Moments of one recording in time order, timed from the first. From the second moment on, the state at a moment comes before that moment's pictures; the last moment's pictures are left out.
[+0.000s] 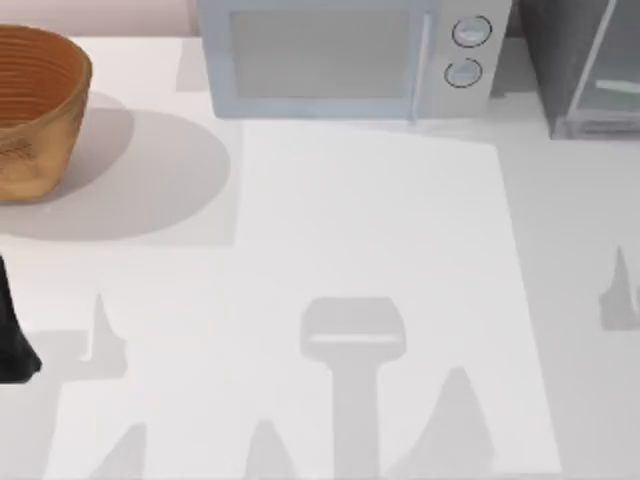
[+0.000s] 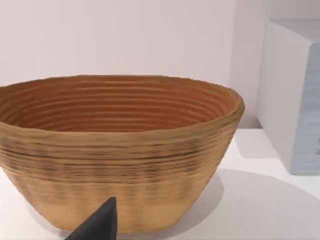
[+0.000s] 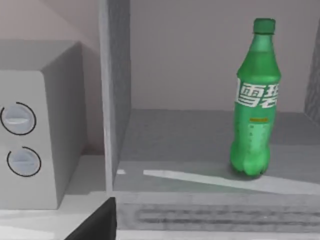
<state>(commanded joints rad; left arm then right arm) 0.00 0.00 0.00 0.00 0.00 0.00 -0.21 0.67 0.07 0.62 -0.20 0.00</state>
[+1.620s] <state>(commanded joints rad) 0.00 0.00 0.00 0.00 0.00 0.00 -0.48 1.89 0.35 1.53 -0.45 0.01</state>
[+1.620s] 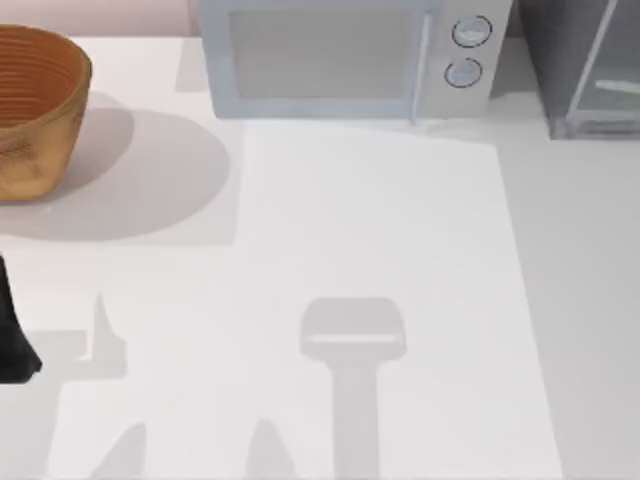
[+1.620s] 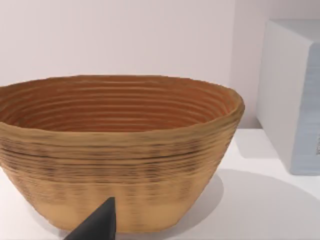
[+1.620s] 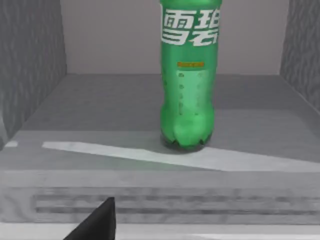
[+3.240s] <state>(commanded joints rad) 0.00 0.00 0.00 0.00 0.00 0.00 -0.24 2.30 1.29 1.01 -0.20 0.00</state>
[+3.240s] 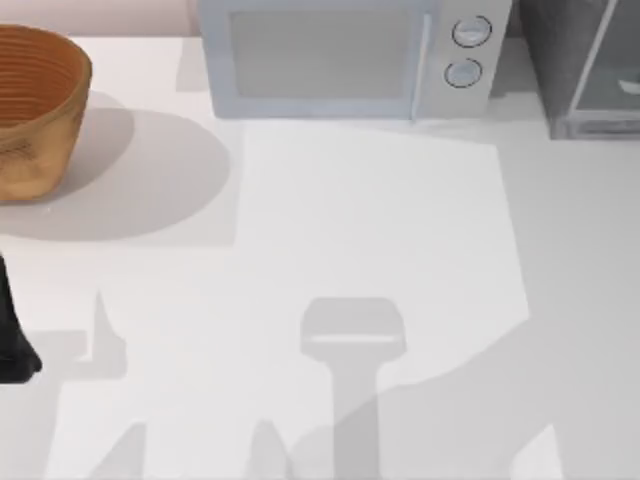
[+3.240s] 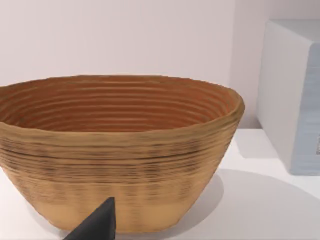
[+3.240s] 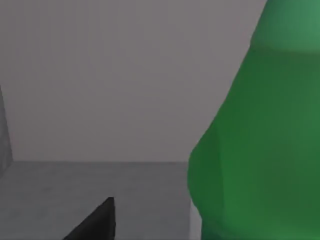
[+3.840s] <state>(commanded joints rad) 0.00 0.00 0.00 0.00 0.00 0.00 -0.24 2.30 1.29 1.01 -0.20 0.00</state>
